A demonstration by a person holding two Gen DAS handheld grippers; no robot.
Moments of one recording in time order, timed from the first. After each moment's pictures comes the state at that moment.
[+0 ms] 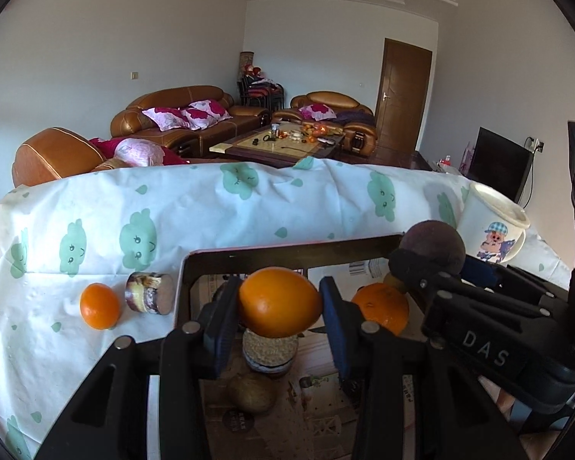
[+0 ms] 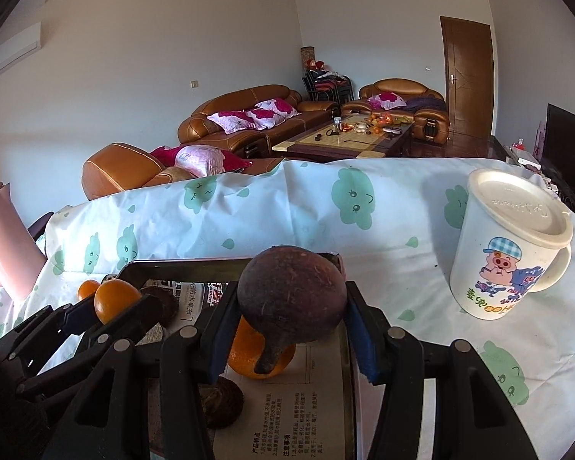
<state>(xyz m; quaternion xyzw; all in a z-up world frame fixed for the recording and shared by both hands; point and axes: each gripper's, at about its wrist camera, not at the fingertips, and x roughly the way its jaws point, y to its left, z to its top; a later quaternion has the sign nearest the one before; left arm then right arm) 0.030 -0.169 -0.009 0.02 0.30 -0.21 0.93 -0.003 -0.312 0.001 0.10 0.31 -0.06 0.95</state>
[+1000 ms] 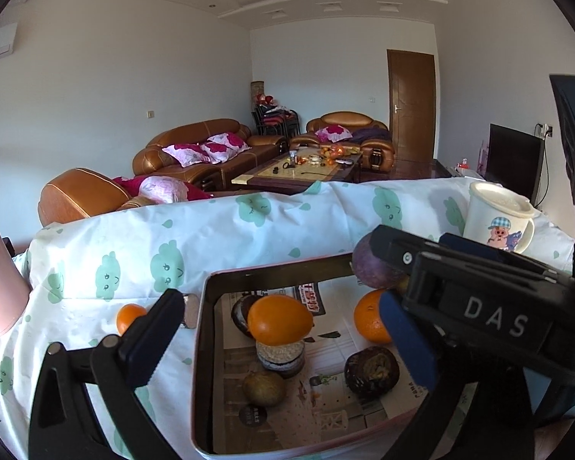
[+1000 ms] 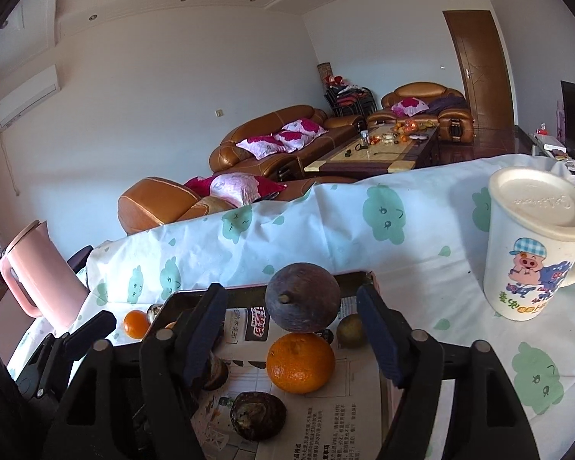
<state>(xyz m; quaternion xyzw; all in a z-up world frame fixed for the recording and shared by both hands) -0.002 -0.174 0.005 0.07 0.24 -0.16 0.96 -0.015 -0.314 0.010 0.15 0.24 -0.01 0.96</state>
